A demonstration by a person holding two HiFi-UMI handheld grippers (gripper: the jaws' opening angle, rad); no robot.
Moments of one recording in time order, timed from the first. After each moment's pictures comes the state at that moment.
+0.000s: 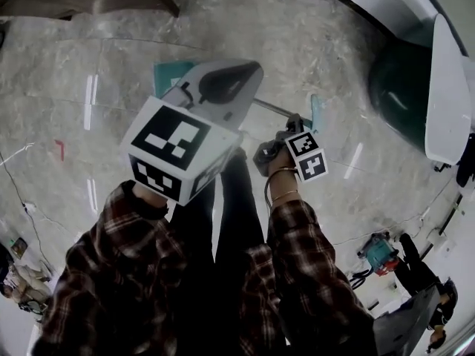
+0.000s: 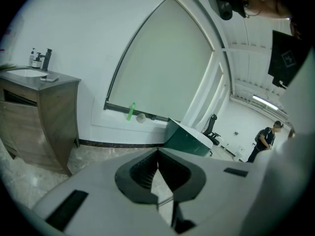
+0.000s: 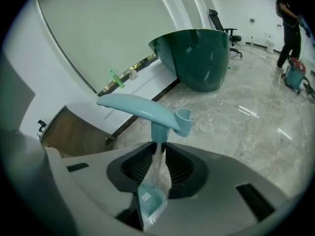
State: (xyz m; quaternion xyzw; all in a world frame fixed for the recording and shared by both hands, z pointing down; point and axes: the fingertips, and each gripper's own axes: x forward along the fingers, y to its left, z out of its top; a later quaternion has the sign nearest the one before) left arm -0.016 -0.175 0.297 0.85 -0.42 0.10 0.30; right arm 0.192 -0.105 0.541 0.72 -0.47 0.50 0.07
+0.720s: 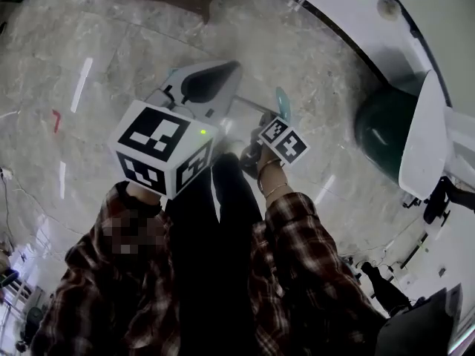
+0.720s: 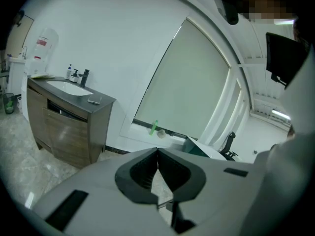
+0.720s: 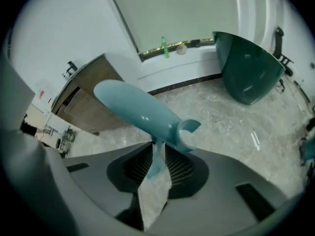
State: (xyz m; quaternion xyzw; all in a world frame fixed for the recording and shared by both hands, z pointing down) left arm -0.169 -0.128 0.225 0.78 -0.54 0.03 0.30; right arm 0.023 -0.103 0.486 0.58 -0.59 0.47 0.29
